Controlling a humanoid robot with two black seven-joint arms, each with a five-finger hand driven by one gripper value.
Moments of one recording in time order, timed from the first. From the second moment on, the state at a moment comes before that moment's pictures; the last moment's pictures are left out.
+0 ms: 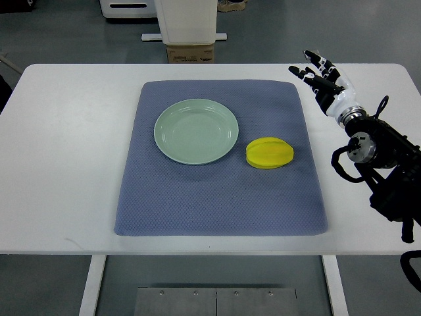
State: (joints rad) left arm -0.02 0.00 -0.10 -0.14 0.21 -0.03 0.01; right arm 0.84 -0.11 0.88 0.62 -0.35 0.01 0.20
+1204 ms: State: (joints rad) left arm -0.02 0.00 -0.10 -0.14 0.21 -0.03 0.01; right arm 0.84 -0.12 0.80 0.65 -0.35 0.02 0.20
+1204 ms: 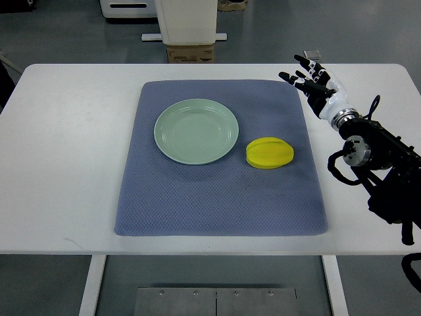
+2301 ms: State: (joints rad) left arm -0.02 0.00 -0.10 -0.14 0.21 -0.03 0.01; right arm 1.03 -0.48 0.21 1.07 -0.66 0.05 0.26
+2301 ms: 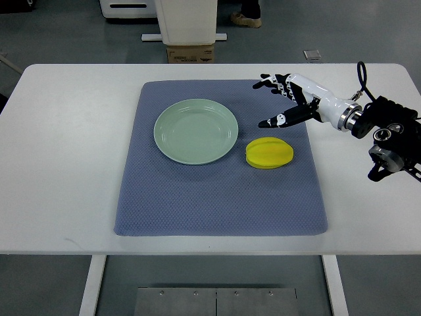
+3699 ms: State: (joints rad) left arm -0.02 0.00 -0.10 -0.14 0.21 -0.03 0.01; right arm 1.05 -0.44 0.04 1.10 -0.90 0.01 0.14
